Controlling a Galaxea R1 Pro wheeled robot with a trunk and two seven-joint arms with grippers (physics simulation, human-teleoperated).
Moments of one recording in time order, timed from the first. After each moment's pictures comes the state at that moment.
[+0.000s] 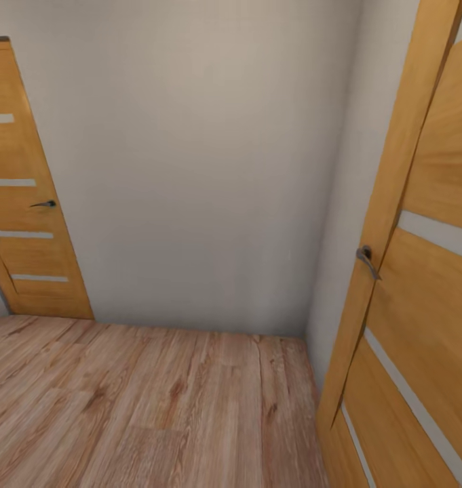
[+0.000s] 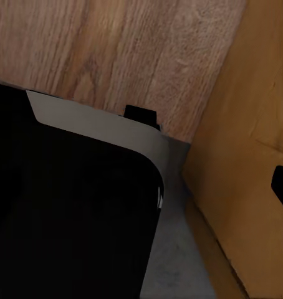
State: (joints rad) left arm 0.00 0.02 0.01 -0.08 0.01 -0.04 0.01; right arm -0.12 -0.02 0.53 0.03 -0.29 -0.12 0.01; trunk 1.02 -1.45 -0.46
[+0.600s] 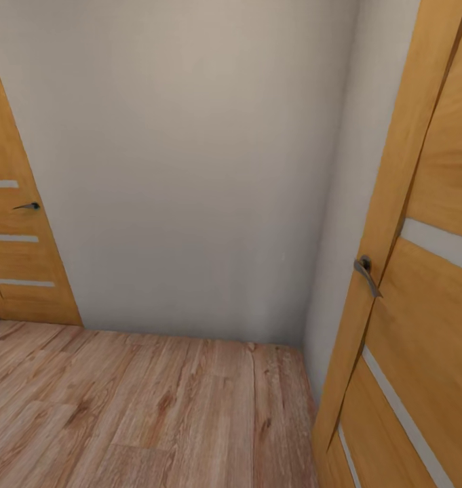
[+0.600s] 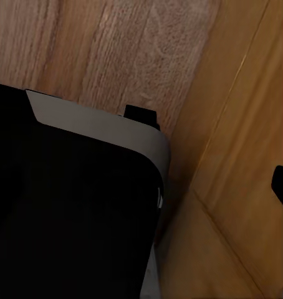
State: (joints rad) left arm 0.00 0.03 0.01 -0.08 0.02 -0.04 0.01; right arm -0.12 -0.02 0.53 0.03 -0.29 -0.12 0.01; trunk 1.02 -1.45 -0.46
